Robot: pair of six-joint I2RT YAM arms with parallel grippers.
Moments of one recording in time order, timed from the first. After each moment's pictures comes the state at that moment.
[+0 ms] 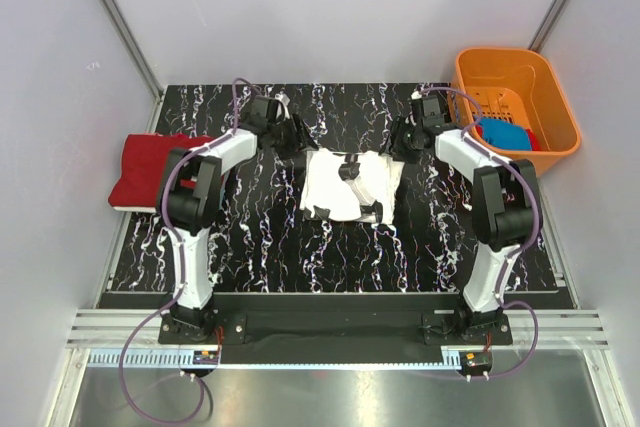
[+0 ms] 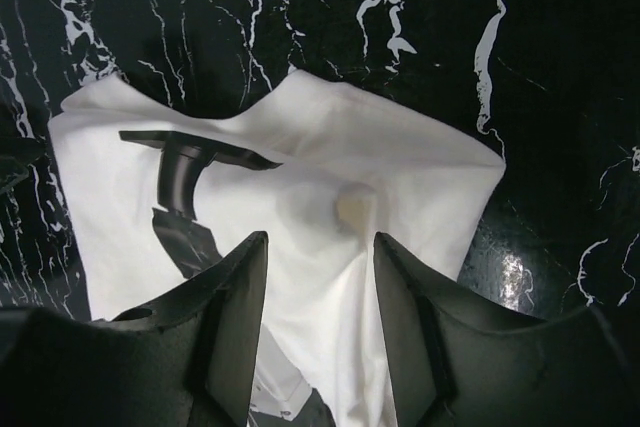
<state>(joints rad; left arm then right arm) -0.30 2.07 1.48 -0.20 0.40 -0.62 0.22 1.89 1.35 -0.32 -0.20 0.49</state>
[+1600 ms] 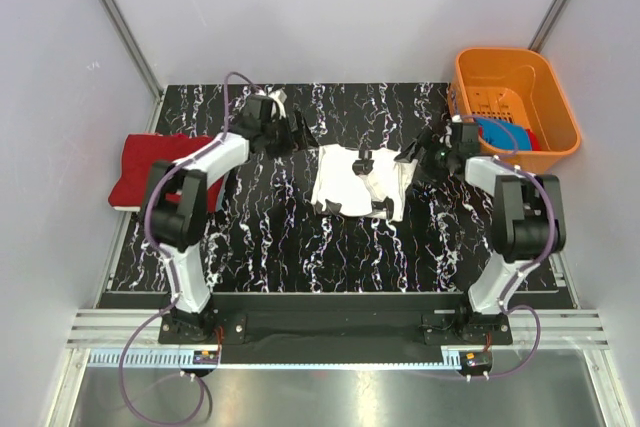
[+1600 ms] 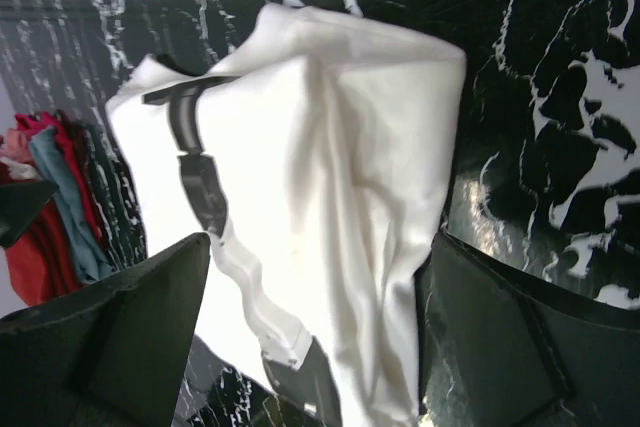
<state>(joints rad) -0.31 1.95 1.40 -0.19 0.36 -0.54 0.01 1.80 1.04 -0.05 -0.44 0.66</state>
